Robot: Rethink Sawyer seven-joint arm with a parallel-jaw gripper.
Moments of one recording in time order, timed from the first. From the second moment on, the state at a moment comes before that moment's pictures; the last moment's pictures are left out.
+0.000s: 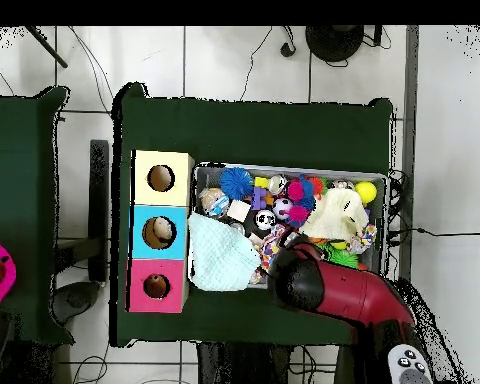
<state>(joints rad) -0.39 -0.73 -0.10 1.85 -0.25 0.20 2.10</state>
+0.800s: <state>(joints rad) -0.44 -0.65 -0.04 1.83 -0.39 0.10 2.10</state>
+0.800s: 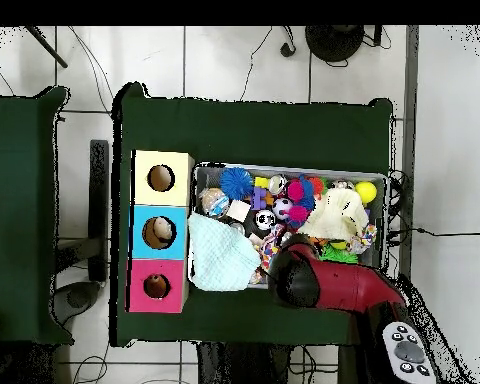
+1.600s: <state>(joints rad) -0.60 -0.58 -0.01 1.83 -0.56 0.01 2.10</state>
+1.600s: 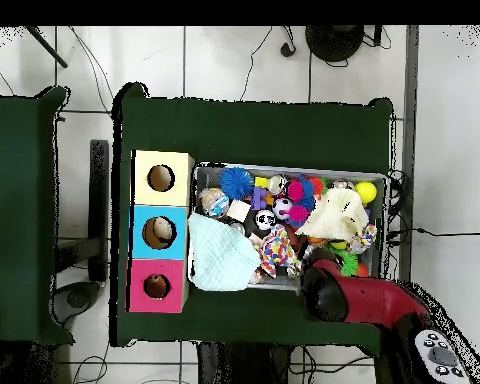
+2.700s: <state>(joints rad) -0.52 -0.36 -0.15 1.74 -0.61 -0.32 2.10</state>
